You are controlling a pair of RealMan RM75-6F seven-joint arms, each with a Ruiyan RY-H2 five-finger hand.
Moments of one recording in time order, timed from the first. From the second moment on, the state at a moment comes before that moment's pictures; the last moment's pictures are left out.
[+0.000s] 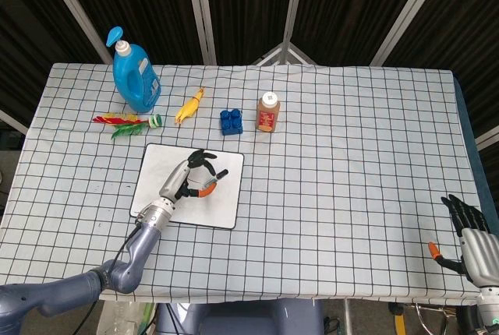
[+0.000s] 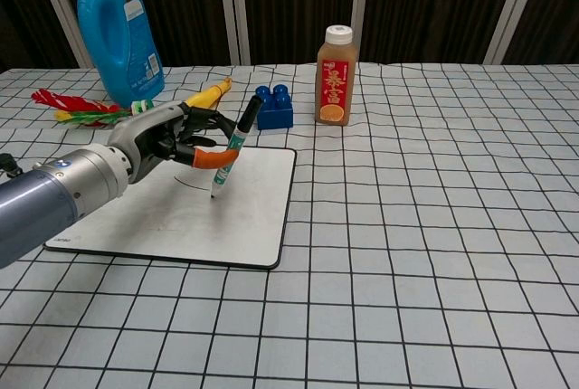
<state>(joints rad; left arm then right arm) -0.69 -1.83 -0.28 -1.20 1.21 0.90 -0.55 0.05 -1.02 0.03 -1.67 -1.43 1.36 0.21</state>
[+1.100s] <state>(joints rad) -0.54 -1.62 -0.24 -1.48 1.30 1.05 -0.62 0.05 -1.03 0.03 -1.67 -1.43 1.37 0.18</state>
